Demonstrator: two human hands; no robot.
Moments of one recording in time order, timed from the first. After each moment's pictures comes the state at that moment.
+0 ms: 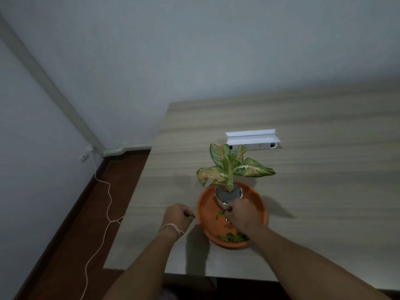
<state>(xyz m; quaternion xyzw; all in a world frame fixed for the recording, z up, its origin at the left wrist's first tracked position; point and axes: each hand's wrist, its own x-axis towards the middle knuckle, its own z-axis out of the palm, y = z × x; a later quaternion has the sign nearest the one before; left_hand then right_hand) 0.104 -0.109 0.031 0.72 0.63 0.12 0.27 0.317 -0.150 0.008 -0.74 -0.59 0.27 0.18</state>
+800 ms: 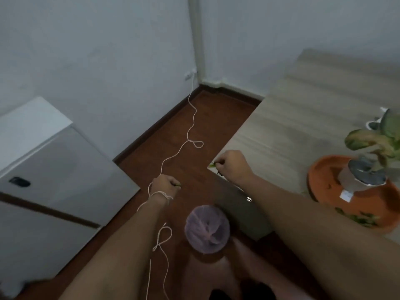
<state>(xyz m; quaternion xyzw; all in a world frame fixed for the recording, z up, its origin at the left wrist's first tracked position) -0.257 -0.281 -0.001 0.42 0.85 0.20 0.26 -0.051 -0.165 0.032 -0.49 -0.81 0.28 0.15</state>
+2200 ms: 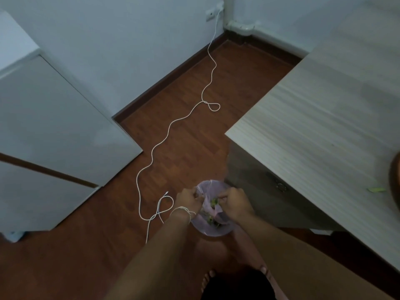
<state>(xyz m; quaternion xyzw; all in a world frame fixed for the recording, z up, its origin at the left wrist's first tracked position) -0.221 -0.300 -0.228 0.34 0.85 0.15 0.37 -0.073 -0.227 -0.271 -0.49 -0.77 0.40 -0.03</state>
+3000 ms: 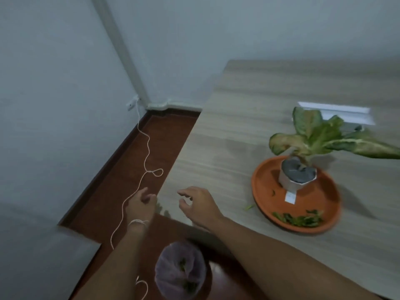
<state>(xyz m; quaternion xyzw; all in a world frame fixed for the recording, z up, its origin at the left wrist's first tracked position) -0.146 -0.161 -0.022 0.39 0.83 0.31 0.25 0.039 -0.143 -0.040 -0.49 -0.73 0.37 0.31</state>
